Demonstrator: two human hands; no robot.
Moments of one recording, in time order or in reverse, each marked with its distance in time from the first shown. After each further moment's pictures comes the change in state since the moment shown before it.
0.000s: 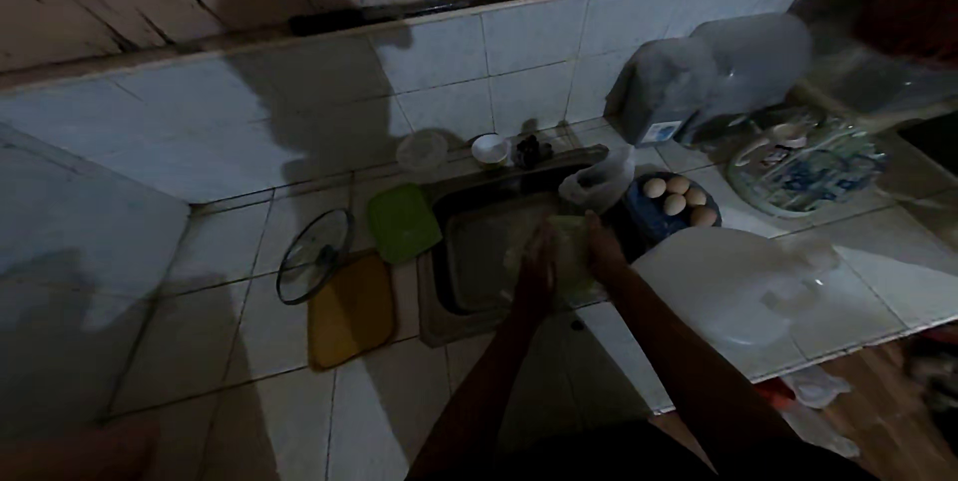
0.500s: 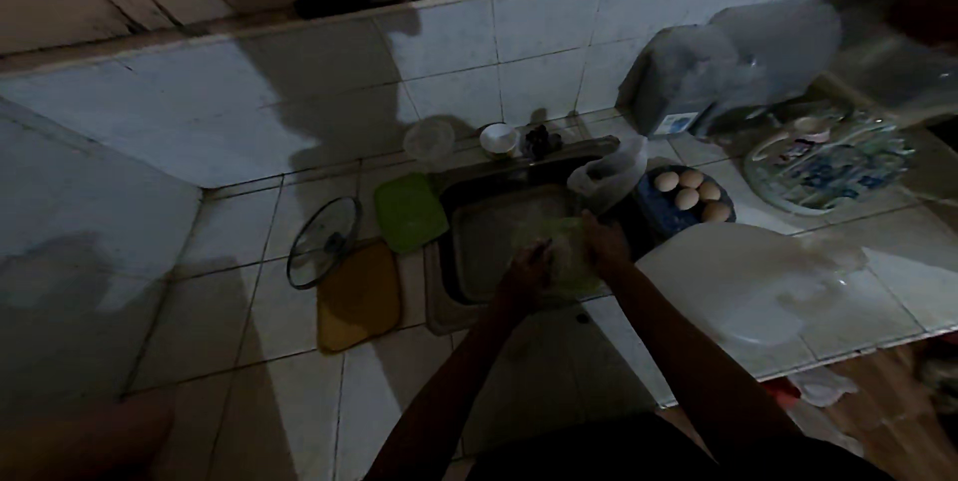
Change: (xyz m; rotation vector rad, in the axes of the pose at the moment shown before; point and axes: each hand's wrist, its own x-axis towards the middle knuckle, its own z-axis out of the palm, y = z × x) left_hand -0.015 0.011 -0.055 0.100 -0.339 -0.140; right_hand -0.004 0.005 0.008 -0.090 -0.069 -0.013
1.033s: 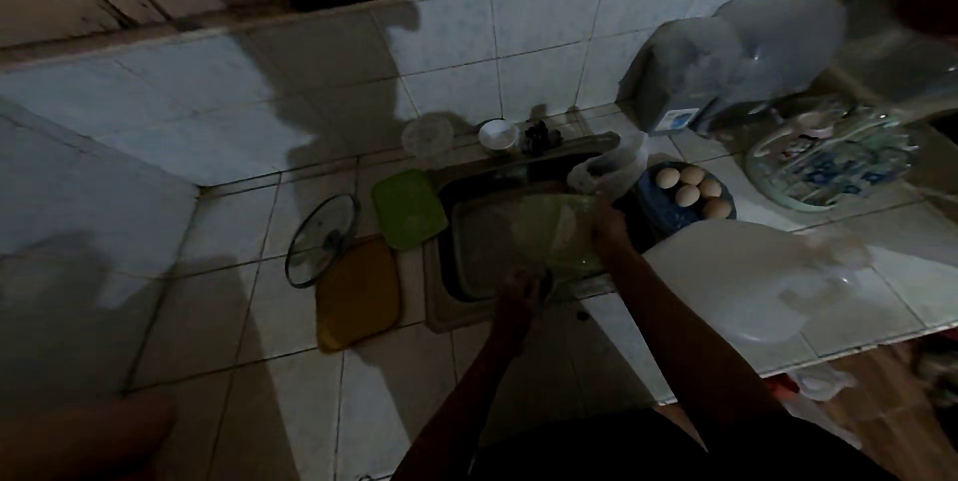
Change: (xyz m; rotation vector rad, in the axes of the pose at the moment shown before) left_hand -0.033 0.015 0.008 -0.077 0.190 -0.248; right_hand 0.024 -0.007 -0.001 0.201 0.121 0.004
